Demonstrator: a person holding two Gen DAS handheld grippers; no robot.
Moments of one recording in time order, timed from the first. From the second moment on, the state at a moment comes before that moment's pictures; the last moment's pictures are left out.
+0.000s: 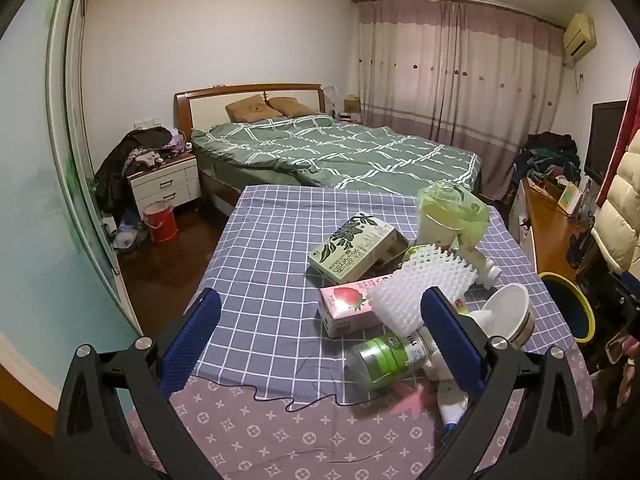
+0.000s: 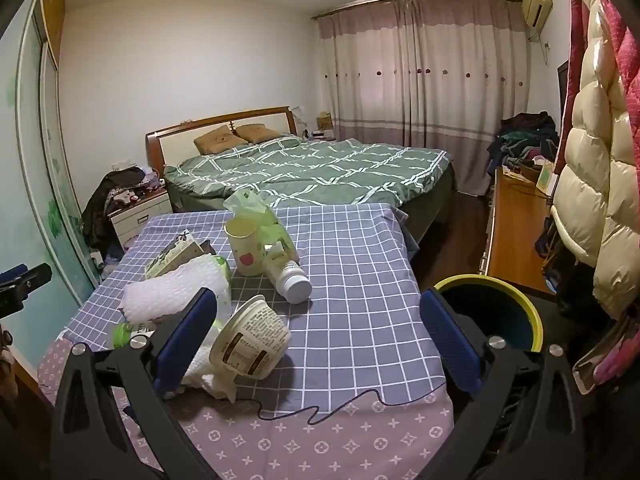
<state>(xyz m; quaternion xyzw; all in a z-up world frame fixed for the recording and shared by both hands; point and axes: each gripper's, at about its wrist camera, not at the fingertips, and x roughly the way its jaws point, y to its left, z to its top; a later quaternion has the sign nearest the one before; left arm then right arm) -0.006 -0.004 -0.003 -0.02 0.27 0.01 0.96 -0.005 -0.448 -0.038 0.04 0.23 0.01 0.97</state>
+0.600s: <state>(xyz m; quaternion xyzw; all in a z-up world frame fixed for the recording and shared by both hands) -0.001 -0.007 -0.006 -0.02 0.29 0.00 0.96 -0.001 -0.447 -0.042 0.04 0.23 0.01 0.97</state>
